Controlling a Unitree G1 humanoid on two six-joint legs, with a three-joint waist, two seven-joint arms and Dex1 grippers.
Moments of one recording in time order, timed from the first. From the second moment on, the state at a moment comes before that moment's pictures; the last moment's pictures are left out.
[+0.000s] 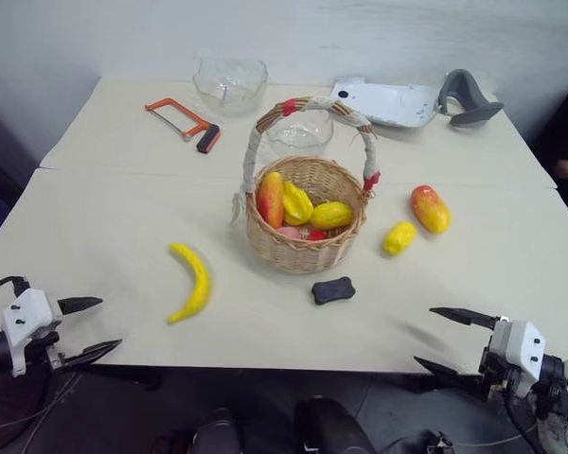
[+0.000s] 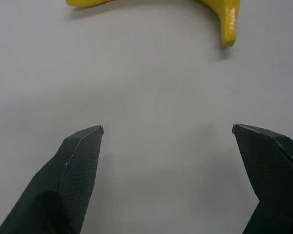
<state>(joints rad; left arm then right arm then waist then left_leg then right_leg) 0.25 0.92 0.50 0.10 -0.36 -0.04 -1.16 0.31 -0.76 -0.34 -0.12 0.41 -0.23 1.17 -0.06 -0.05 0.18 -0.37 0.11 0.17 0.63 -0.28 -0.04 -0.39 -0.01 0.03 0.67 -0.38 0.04</state>
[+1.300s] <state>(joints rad) -0.04 0.85 0.17 -0.26 -0.54 0.30 -1.24 -0.45 -0.60 0.26 0.10 0.19 0.19 1.16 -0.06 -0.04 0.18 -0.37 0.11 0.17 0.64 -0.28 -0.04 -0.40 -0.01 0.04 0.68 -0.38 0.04</state>
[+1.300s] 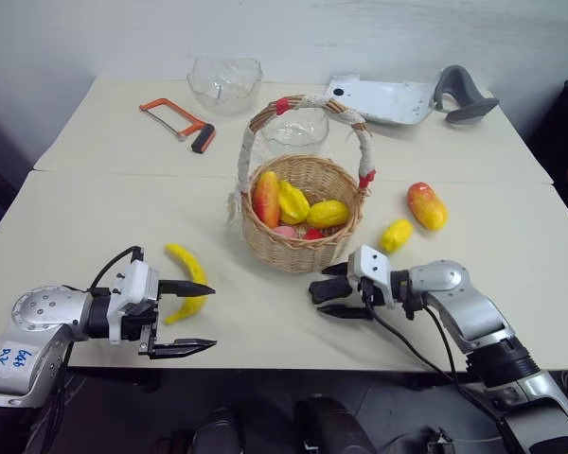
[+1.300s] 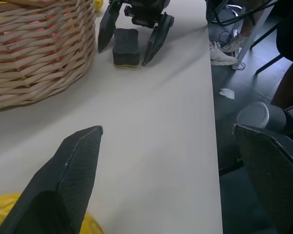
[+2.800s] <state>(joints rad) -0.01 0.93 0.55 0.22 -0.49 0.24 -1.04 0.05 -0.60 -0.29 -0.31 0.59 0.08 0.94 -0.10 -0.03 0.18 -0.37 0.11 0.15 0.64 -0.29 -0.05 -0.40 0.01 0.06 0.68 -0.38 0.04</state>
